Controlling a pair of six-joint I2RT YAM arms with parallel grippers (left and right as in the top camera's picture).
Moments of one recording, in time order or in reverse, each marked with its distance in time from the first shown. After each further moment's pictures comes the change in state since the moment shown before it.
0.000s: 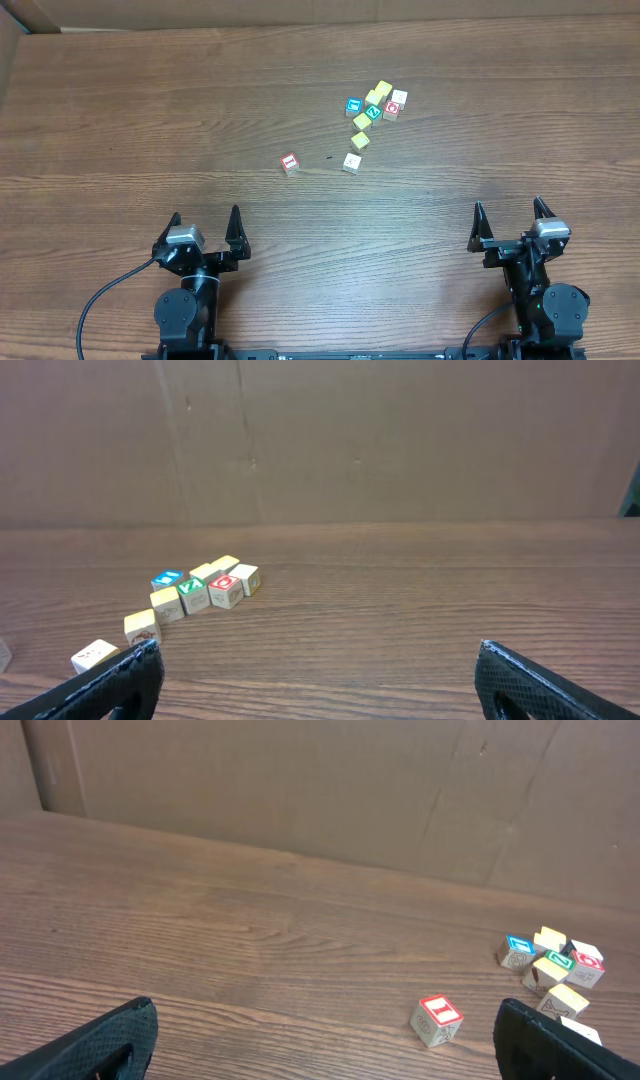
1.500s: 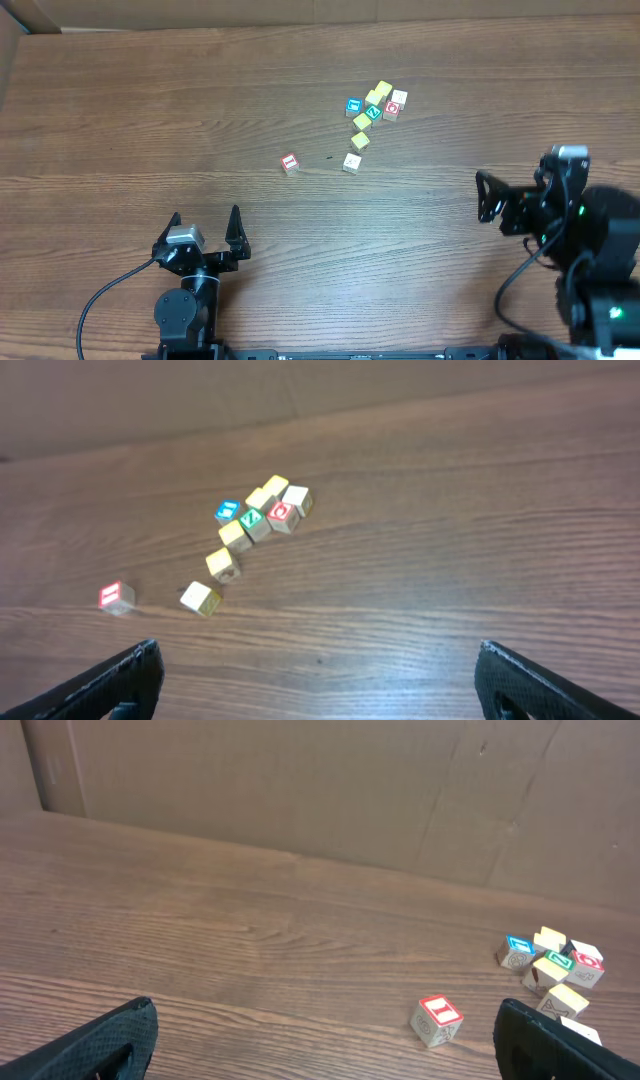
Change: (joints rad) left arm 0.000 0.000 0.000 0.000 0.000 0.000; right arm -0.001 0.718 0.801 -0.588 -0.124 0.068
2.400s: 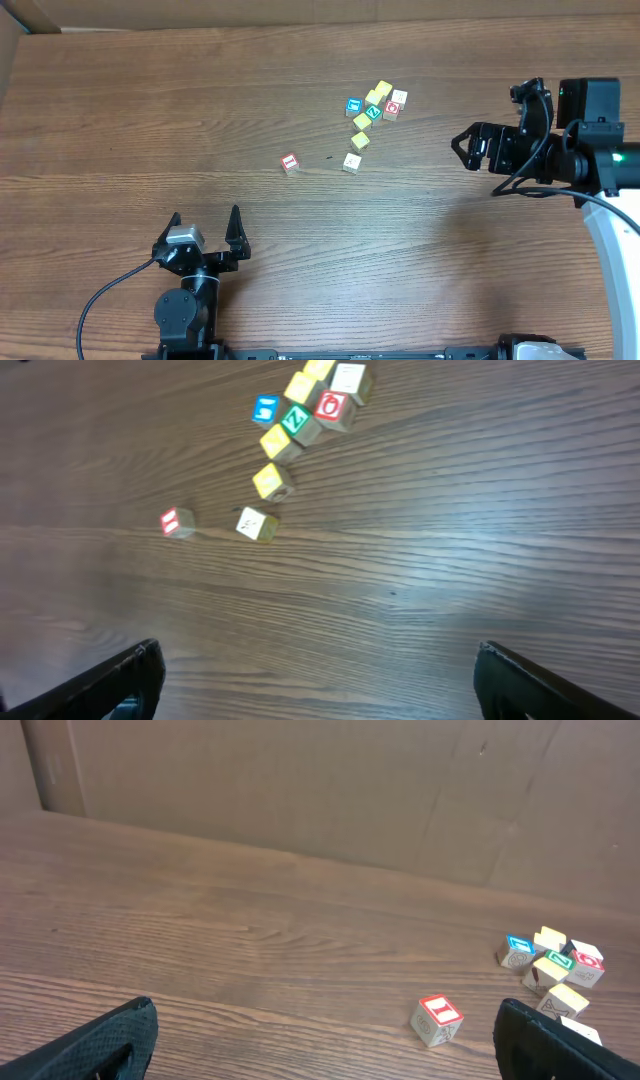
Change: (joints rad) left arm 0.000 0.000 0.000 0.000 0.000 0.000; right arm 0.000 0.609 0.485 -0.367 -0.210 0.001
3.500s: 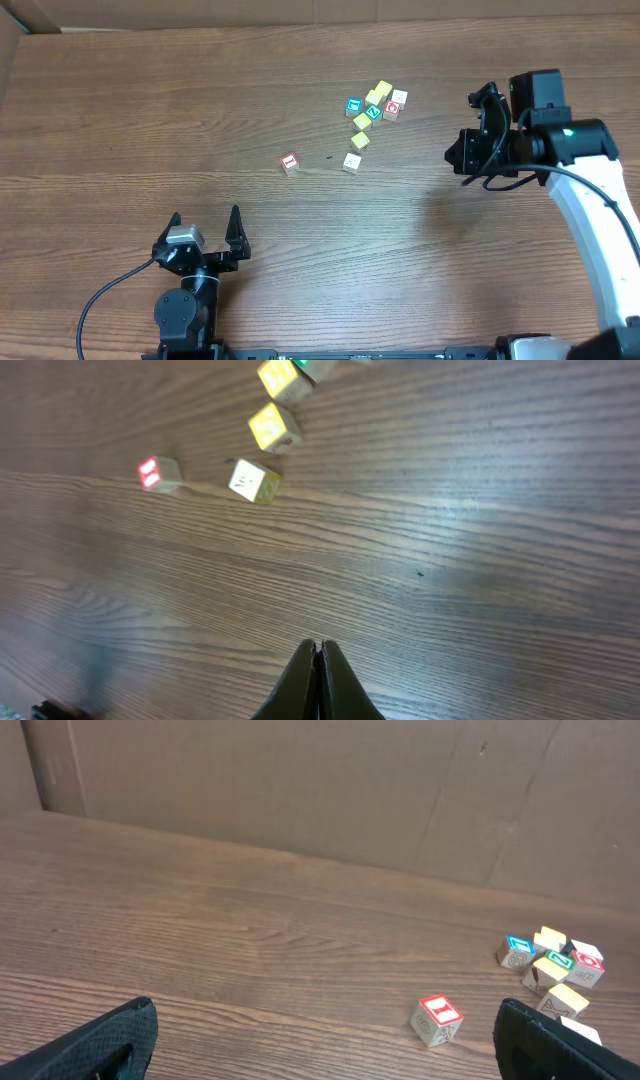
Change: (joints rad) left arm 0.000 0.000 0.000 0.000 0.000 0.000; right arm 0.118 0.155 0.002 0.005 0.029 0.006
